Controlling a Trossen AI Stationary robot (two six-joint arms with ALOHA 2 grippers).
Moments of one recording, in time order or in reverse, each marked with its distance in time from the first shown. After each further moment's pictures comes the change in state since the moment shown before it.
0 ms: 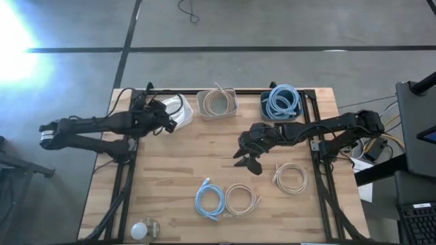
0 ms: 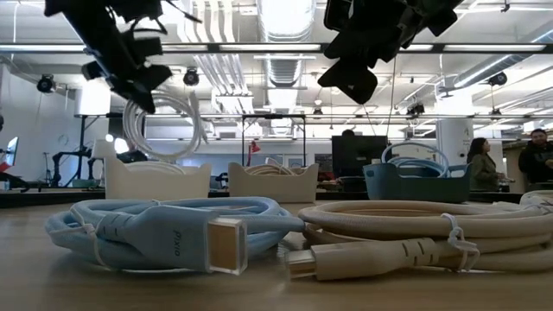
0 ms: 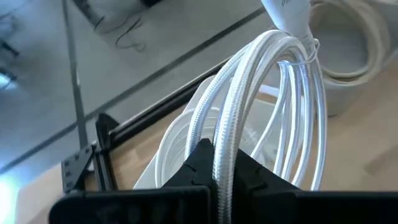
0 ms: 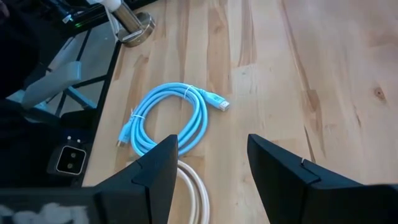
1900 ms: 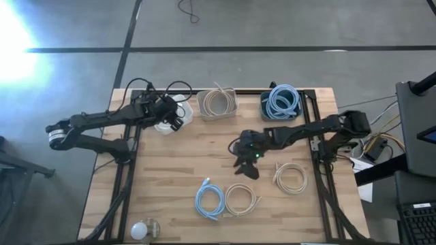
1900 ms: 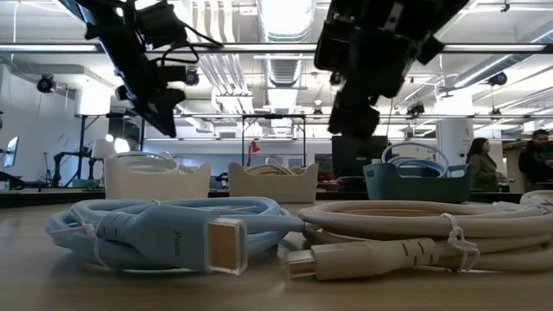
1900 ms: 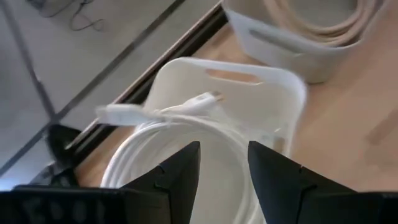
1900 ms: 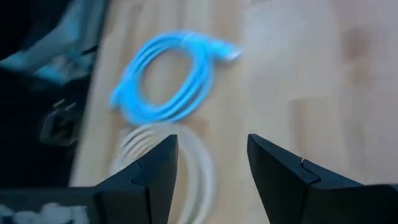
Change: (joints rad) left arm 0.217 0.168 0.017 0.162 0.301 0.317; right arm 0.002 0.161 -0.002 0.002 -0.131 -0.003
